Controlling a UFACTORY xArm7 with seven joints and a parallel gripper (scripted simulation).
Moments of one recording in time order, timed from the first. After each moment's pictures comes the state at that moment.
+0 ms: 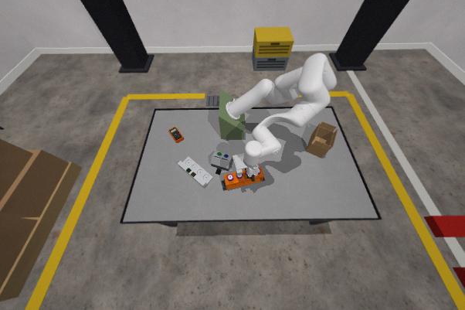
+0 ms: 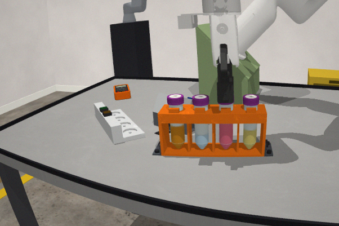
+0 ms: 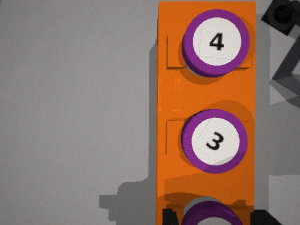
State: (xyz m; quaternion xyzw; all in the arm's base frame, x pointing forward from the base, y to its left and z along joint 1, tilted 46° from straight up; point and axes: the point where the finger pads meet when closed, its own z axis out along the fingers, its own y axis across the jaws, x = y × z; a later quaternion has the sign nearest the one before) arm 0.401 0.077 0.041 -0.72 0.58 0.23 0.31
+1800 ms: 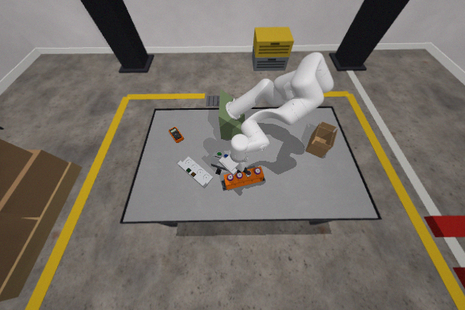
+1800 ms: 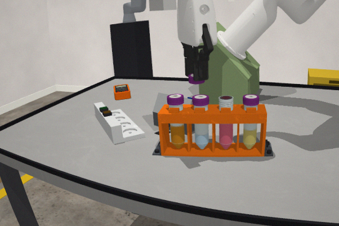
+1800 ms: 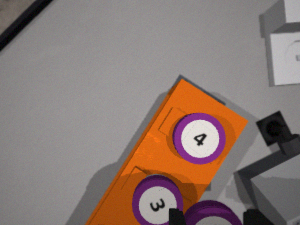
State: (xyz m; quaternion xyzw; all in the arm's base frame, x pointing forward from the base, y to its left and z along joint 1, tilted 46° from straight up) arm 0.387 0.004 0.020 -0.86 0.36 0.14 0.35
